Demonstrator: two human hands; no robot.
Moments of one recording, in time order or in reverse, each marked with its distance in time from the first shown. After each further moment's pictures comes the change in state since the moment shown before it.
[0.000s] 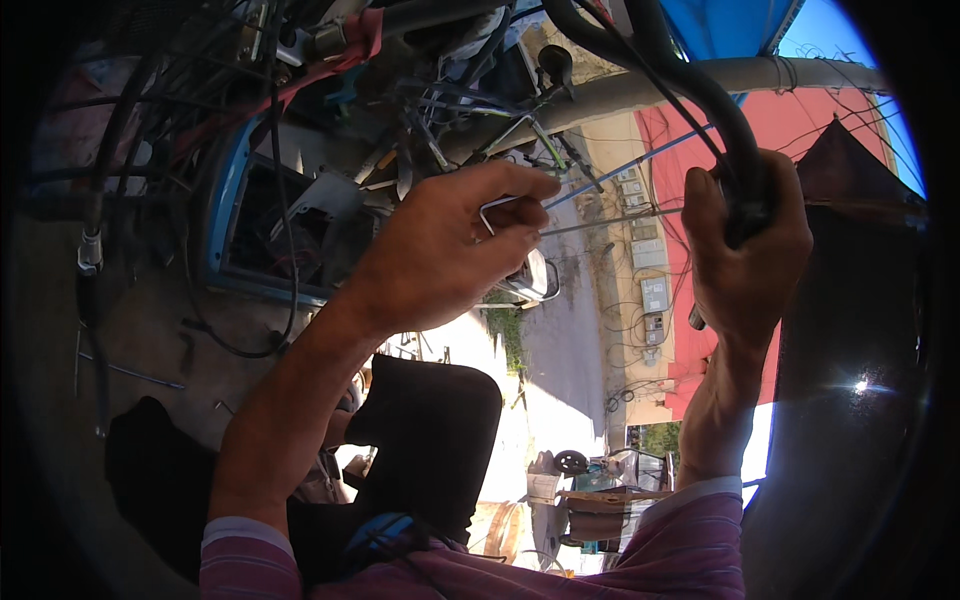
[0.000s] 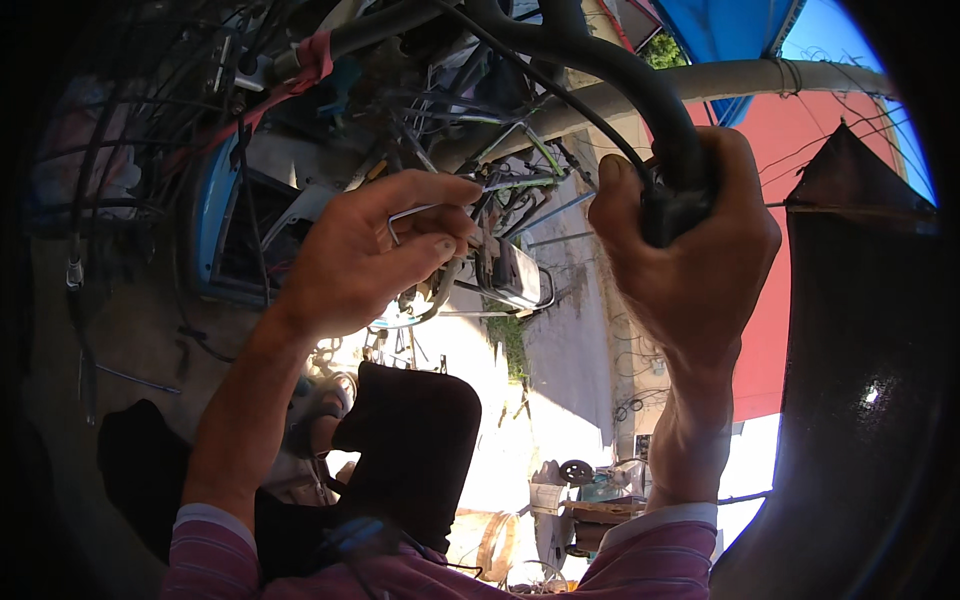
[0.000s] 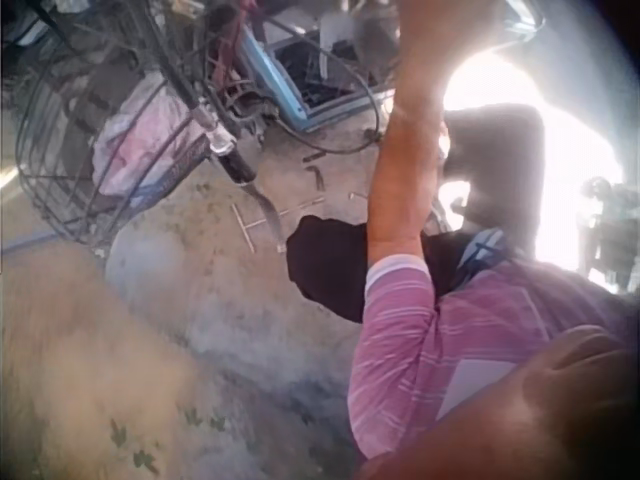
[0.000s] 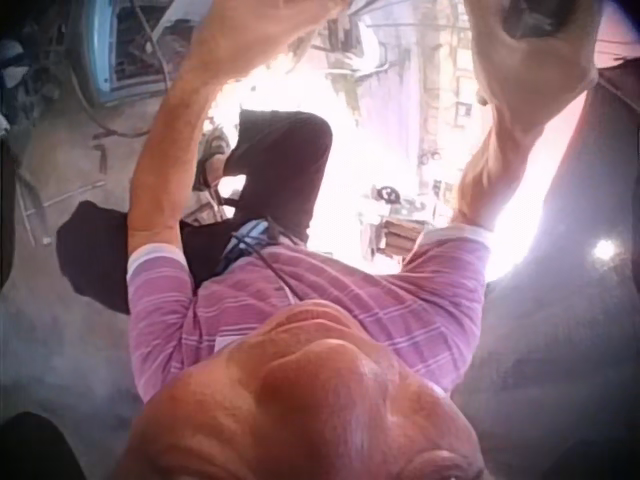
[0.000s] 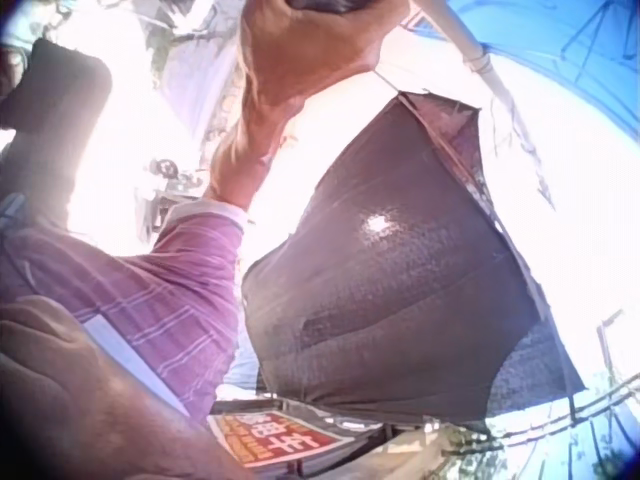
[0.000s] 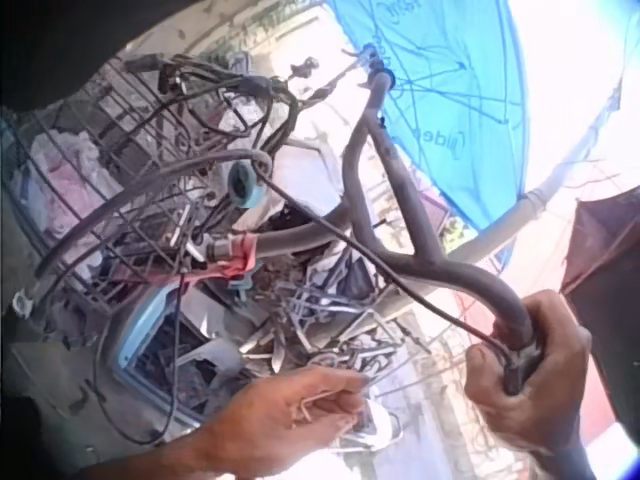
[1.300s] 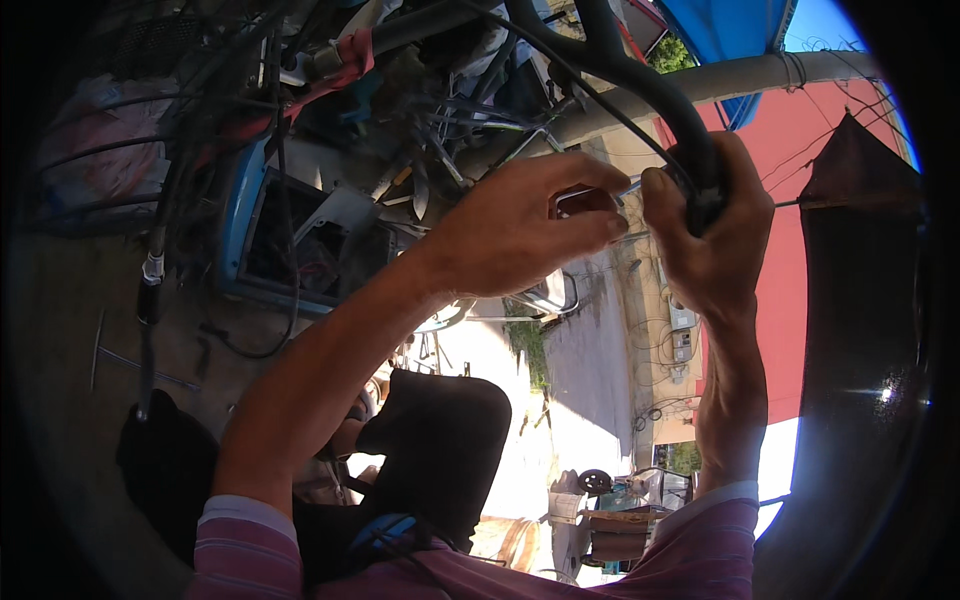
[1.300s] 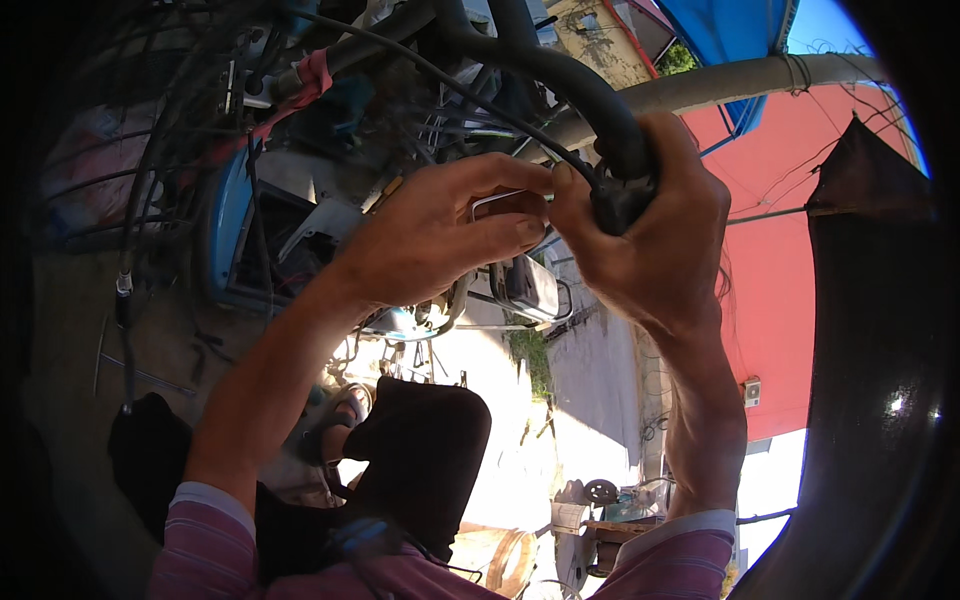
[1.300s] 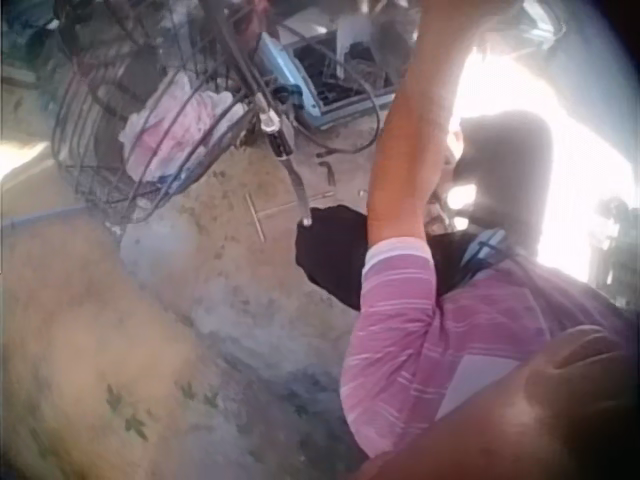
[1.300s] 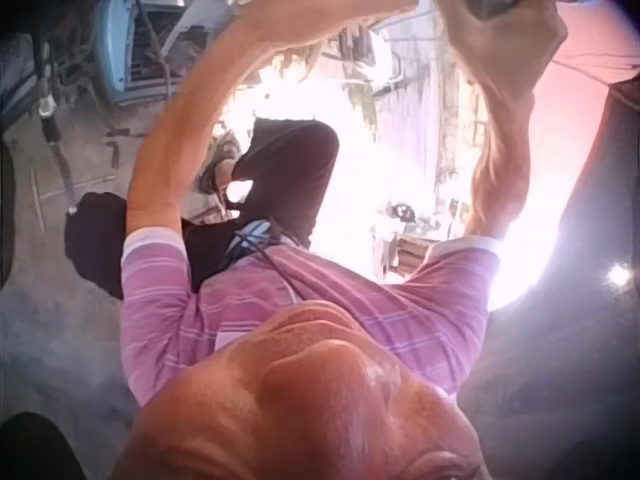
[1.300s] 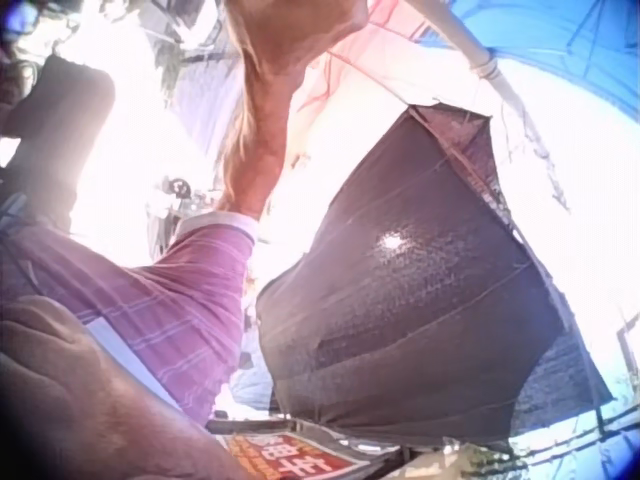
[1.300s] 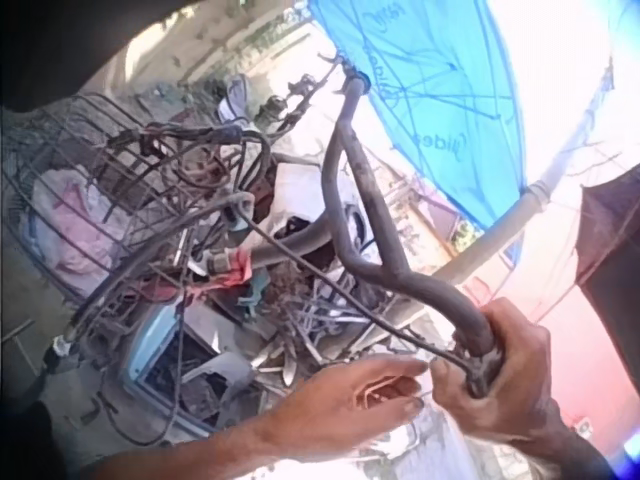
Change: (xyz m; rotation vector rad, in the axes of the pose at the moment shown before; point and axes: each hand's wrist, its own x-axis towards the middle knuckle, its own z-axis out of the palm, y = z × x) left_hand 0.045 0.001 0.043 0.029 -0.162 0.094; right_hand -0.004 0.035 0.015 0.251 -0.043 -0.090
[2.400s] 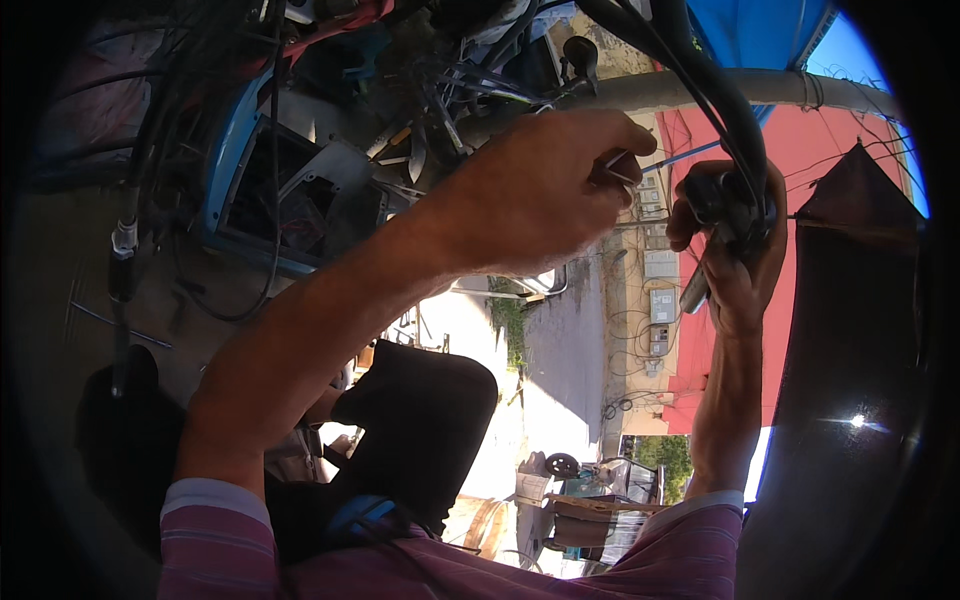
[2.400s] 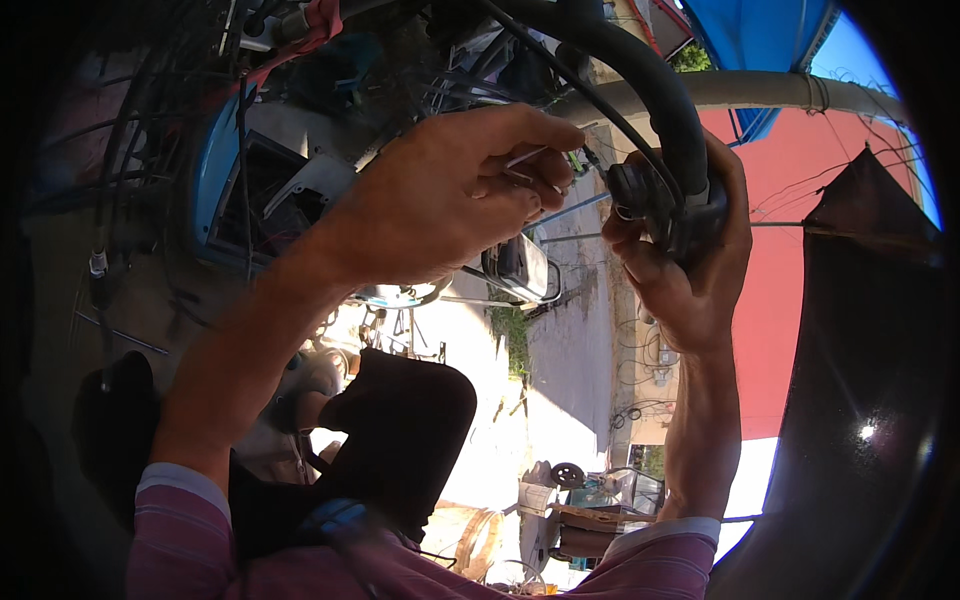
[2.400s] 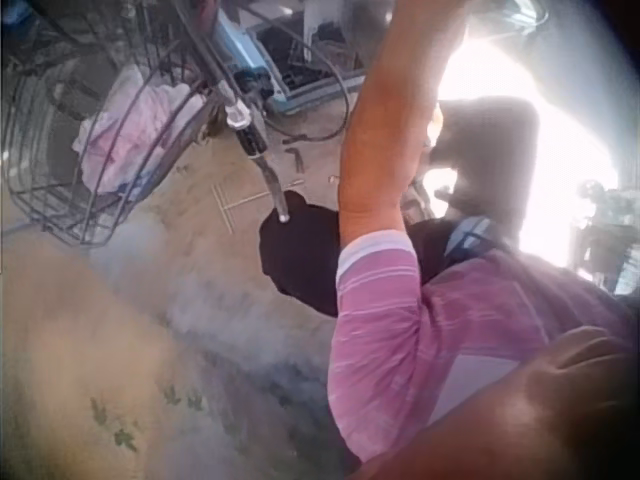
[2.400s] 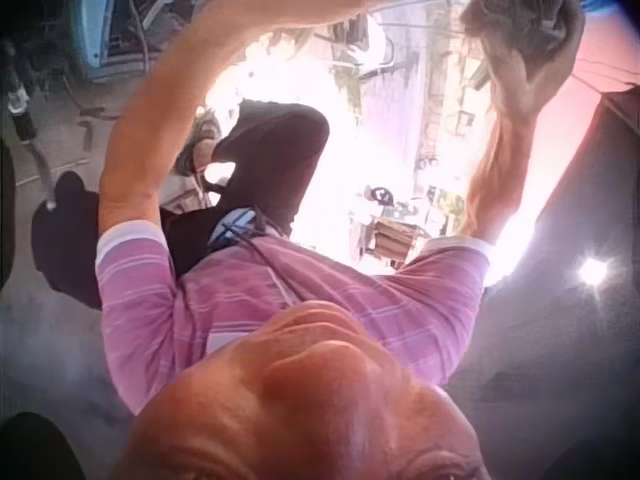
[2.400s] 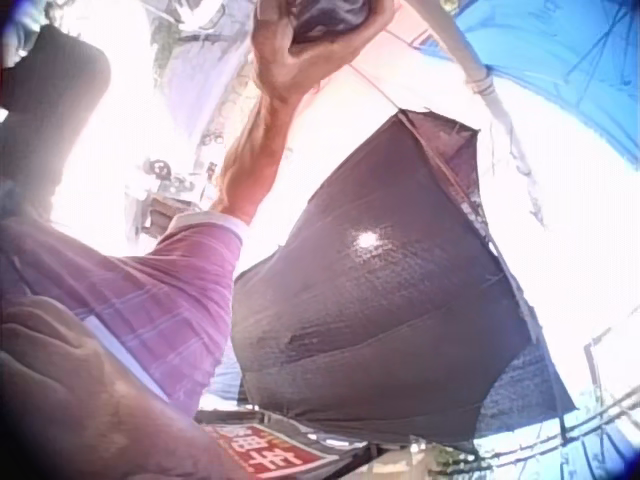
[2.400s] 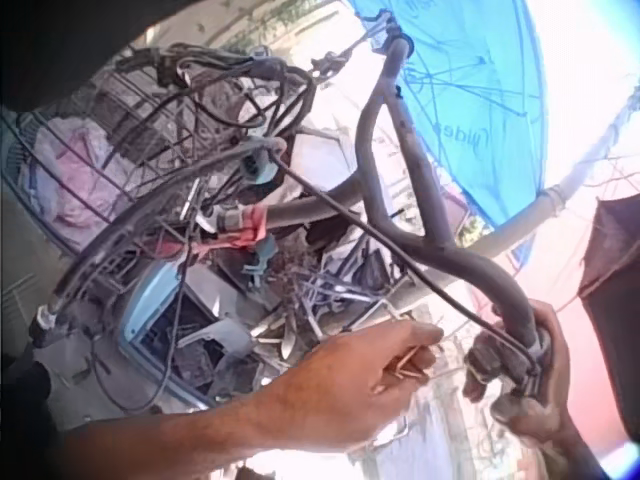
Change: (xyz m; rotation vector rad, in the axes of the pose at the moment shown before) left_hand -0.009 -0.012 0.004 0.225 0.146 0.125; right_hand -0.036 0.042 -0.002 0.600 -0.149 0.206
